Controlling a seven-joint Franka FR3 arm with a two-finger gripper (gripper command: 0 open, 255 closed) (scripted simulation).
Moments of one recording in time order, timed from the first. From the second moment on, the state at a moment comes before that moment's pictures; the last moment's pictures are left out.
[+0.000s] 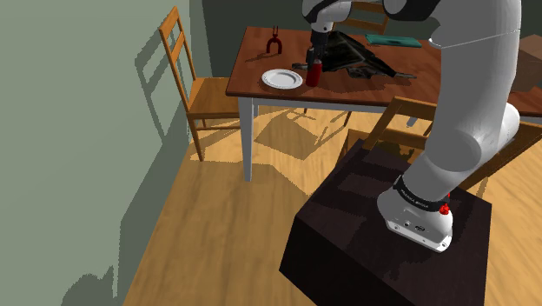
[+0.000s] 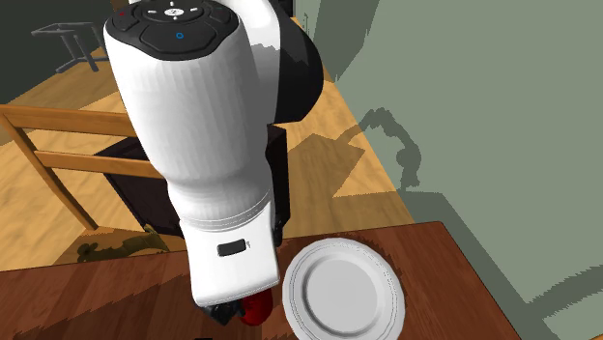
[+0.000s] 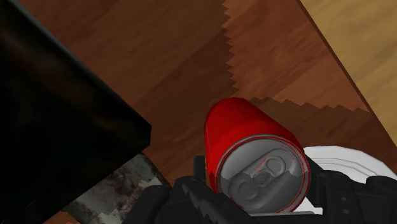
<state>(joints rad) -0.28 0.57 -0.32 -1.55 0.19 2.09 -0.68</state>
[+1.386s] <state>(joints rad) -0.28 0.51 -0.33 -1.41 0.16 1.90 -0.66</state>
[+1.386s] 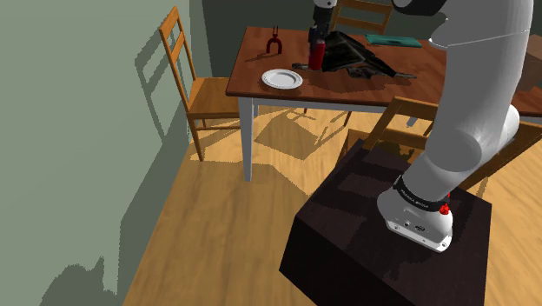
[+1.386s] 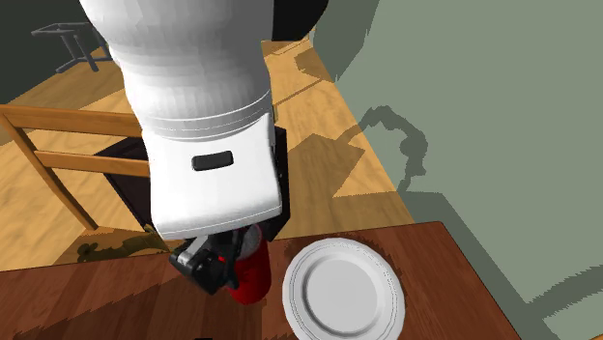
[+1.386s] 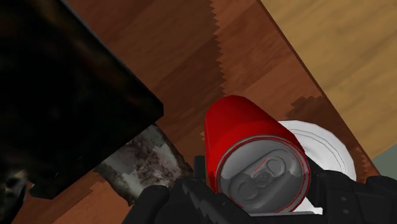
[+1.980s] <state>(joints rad) -0.23 0.72 -0.28 -0.99 0.18 1.70 -0.51</state>
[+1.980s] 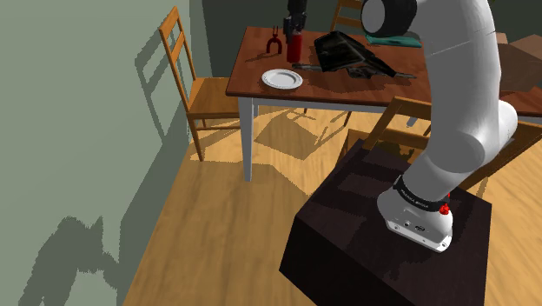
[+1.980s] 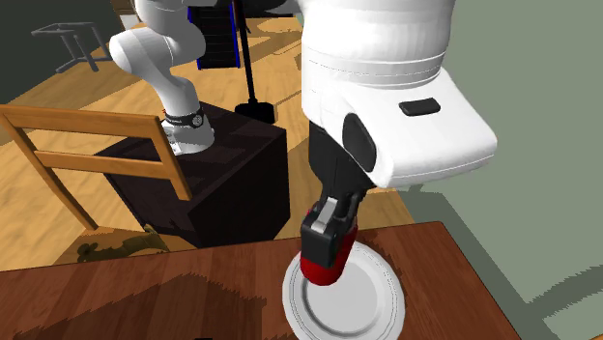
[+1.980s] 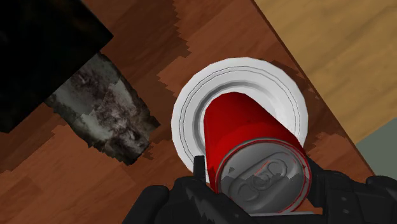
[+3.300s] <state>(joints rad) -0.20 0.83 -0.26 -1.03 0.19 1.84 -0.47</state>
